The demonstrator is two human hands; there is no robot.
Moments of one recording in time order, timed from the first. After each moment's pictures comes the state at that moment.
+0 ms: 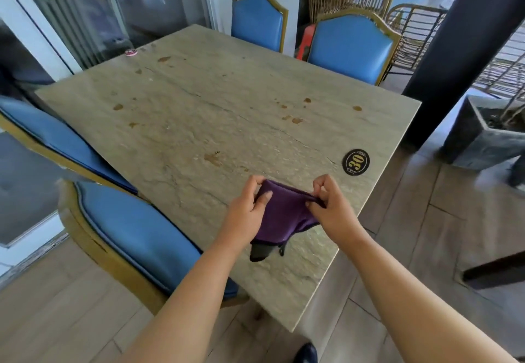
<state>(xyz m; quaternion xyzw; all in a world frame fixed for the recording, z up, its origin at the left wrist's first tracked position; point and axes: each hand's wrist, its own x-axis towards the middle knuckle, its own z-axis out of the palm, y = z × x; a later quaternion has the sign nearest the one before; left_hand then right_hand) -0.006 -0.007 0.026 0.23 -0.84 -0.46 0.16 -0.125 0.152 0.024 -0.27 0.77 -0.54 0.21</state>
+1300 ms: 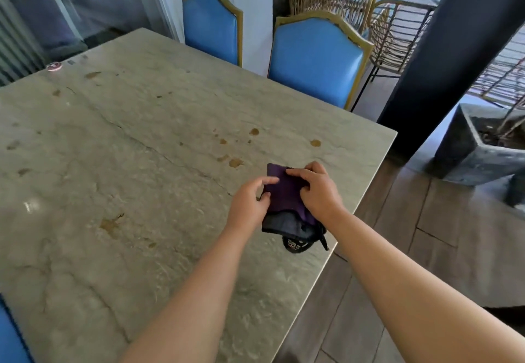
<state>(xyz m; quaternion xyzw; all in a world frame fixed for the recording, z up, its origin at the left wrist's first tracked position) -0.319 0.006 -0.015 0.26 -0.83 -0.48 0.14 -0.441 0.124 -0.023 -0.30 0.86 -0.39 0.12</state>
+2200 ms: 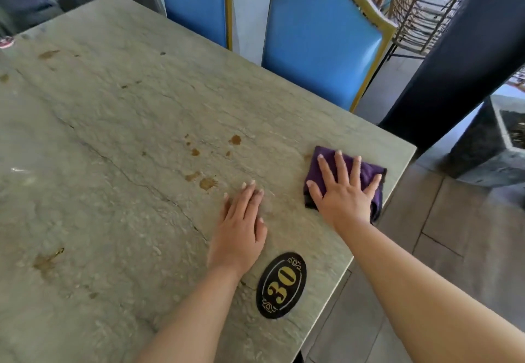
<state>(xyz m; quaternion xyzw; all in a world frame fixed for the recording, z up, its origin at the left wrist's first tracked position) -0.380 -0.006 -0.094 0.22 -0.96 -0.14 0.08 -0.574 0.131 -0.090 -0.27 0.96 0.00 0.07</state>
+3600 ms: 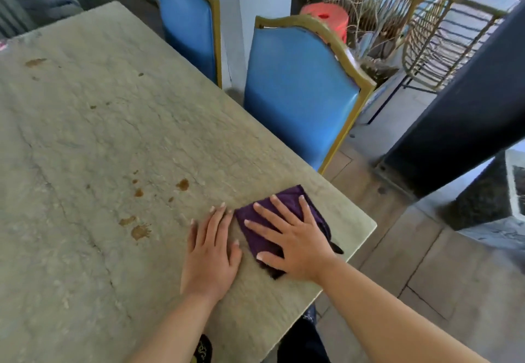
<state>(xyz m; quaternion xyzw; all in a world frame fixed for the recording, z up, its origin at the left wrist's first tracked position) -0.506 0.029 -0.081 0.37 -0.92 -0.09 0.04 -0.687 0.136 -0.087 -0.67 0.74 -0.03 0.05</state>
